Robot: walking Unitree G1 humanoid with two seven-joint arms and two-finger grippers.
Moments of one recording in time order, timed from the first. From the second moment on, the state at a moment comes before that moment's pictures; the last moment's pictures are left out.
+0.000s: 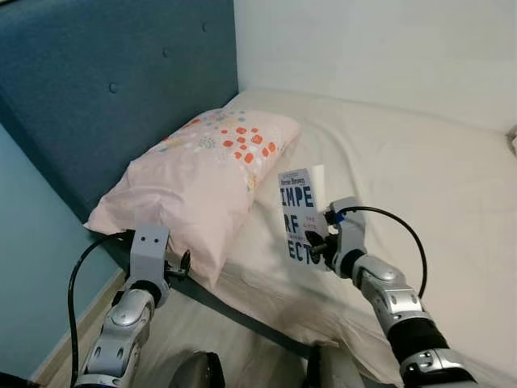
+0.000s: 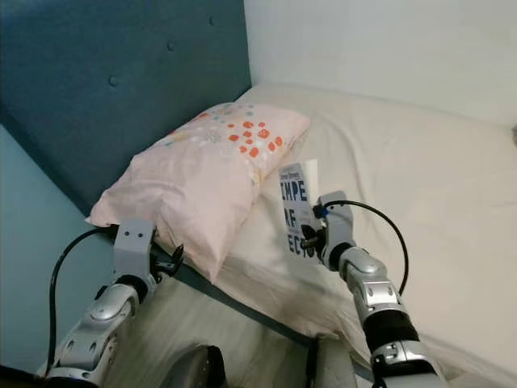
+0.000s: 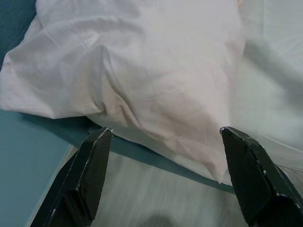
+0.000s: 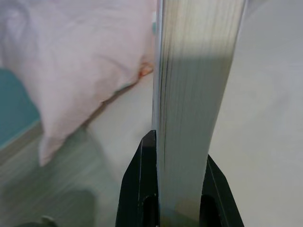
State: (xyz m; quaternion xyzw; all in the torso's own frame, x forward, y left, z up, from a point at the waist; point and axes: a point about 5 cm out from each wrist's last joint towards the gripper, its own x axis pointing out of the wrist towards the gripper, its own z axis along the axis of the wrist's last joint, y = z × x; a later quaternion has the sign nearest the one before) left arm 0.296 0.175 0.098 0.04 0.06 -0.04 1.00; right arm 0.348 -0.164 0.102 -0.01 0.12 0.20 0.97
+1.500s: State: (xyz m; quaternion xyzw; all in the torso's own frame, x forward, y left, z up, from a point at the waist) left arm 0.283 0.167 0.120 -0.01 0.02 -0.14 0.99; right arm 0.372 -0.198 0.143 -0.08 0.17 0.33 0.93
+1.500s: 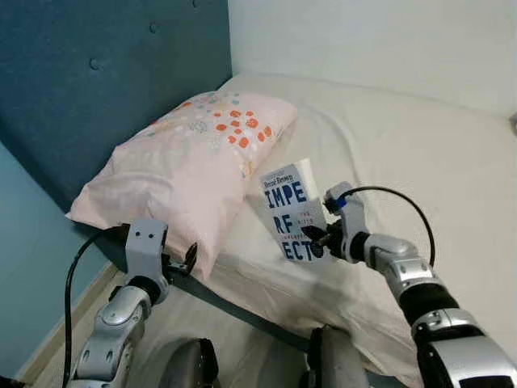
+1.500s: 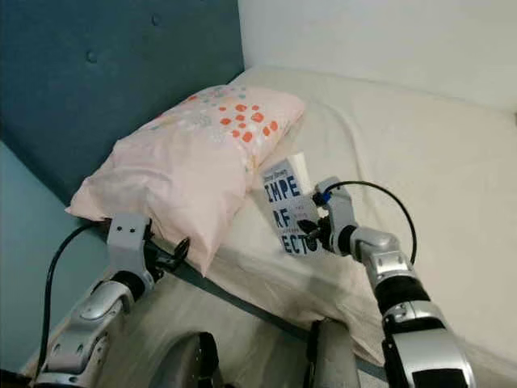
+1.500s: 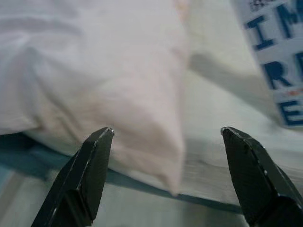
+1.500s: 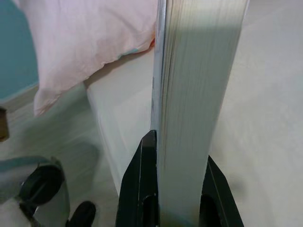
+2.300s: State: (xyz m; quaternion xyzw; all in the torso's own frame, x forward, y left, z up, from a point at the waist) left arm 0.253 0.162 0.148 -0.04 0.00 -0.26 0.96; right arm 0.373 -0.205 0.175 -0.18 0.23 0.48 0.83
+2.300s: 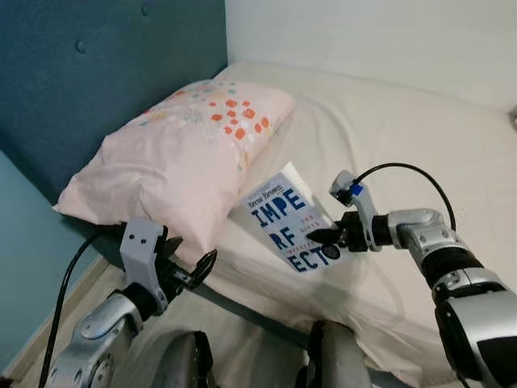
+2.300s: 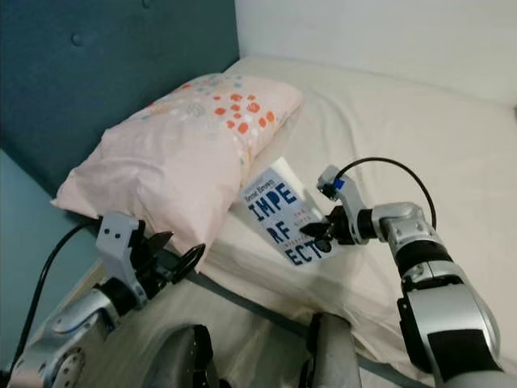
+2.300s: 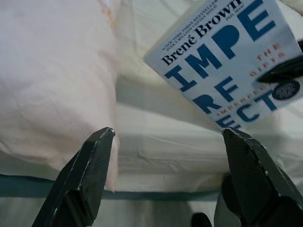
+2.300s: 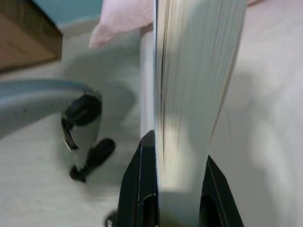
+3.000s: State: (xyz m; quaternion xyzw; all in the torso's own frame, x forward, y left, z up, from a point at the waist) left arm 0.247 0.159 0.158 -0.04 0.01 -0.28 0.96; right arm 0.376 -0.189 0.174 -0.44 0.16 0.50 0.73
